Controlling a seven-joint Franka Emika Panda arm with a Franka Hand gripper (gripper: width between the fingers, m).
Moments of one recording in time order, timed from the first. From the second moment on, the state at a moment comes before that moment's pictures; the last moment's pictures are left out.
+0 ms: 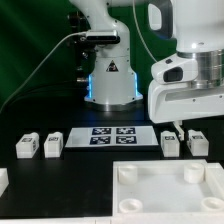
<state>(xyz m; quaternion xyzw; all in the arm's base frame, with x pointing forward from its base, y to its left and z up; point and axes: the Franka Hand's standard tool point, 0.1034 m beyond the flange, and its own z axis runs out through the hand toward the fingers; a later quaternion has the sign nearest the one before) 0.456 0.160 0.053 -1.00 0.02 0.03 0.05</state>
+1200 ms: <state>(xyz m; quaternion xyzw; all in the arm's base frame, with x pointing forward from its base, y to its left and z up) 0.424 0.166 0.039 -0.92 -0.01 0.40 0.01</state>
